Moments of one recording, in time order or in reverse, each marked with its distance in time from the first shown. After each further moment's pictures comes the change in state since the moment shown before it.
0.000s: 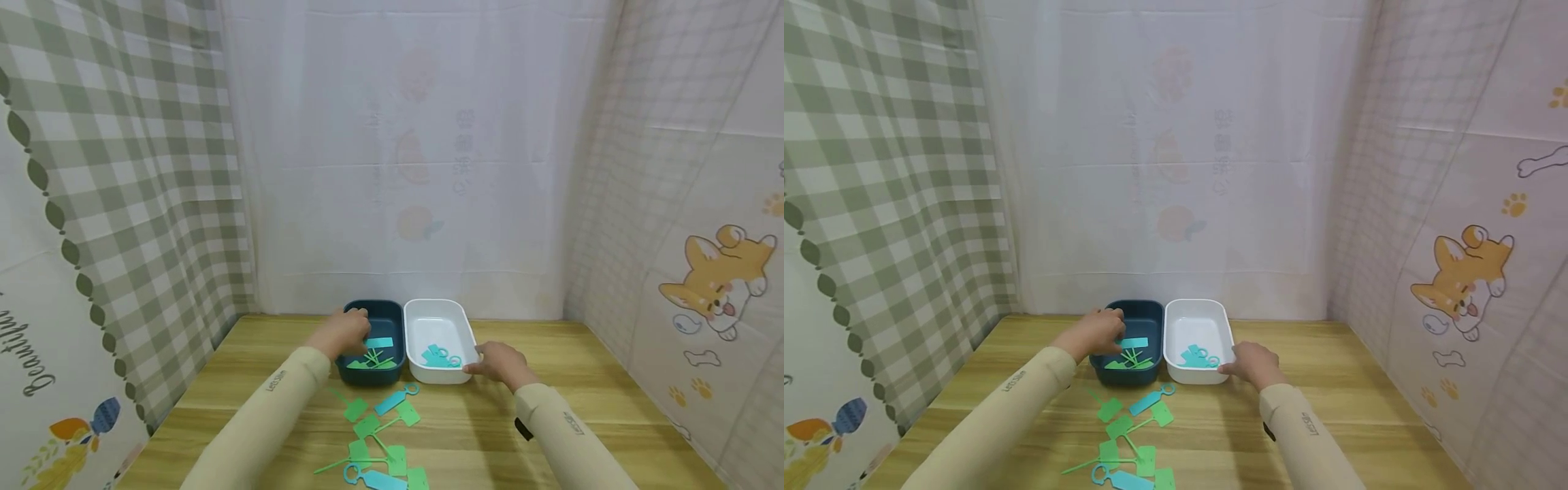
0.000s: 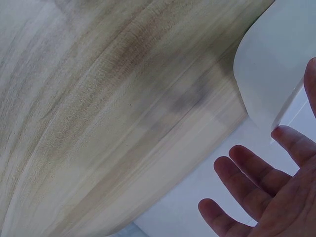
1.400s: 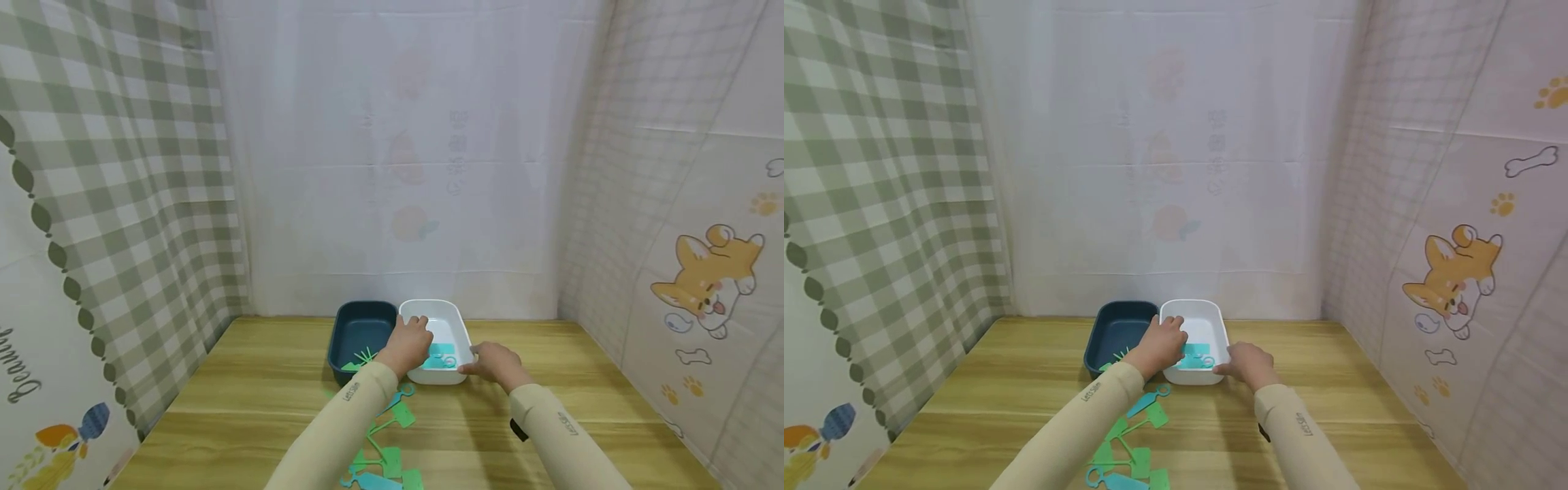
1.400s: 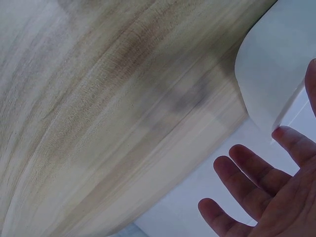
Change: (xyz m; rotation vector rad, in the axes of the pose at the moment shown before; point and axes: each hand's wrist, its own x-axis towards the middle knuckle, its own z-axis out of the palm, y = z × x) left_hand 0.068 0.114 0.023 0.177 0.197 0.023; right_hand 0.002 0.003 0.003 0.014 0.009 0.019
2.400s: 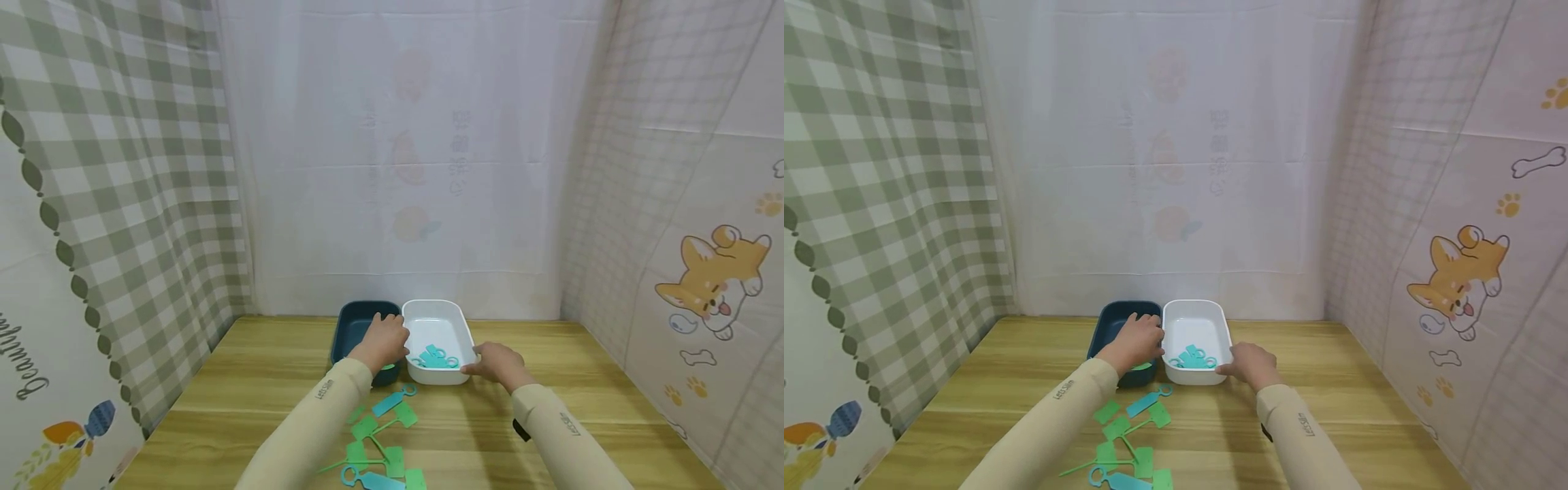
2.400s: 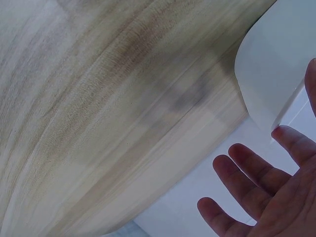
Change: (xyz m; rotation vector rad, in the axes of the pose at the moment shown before) left_hand -0.024 -0.044 0.002 -0.104 -0.104 -0.055; right_hand 0.003 -0.001 0.002 -0.016 0.001 0.010
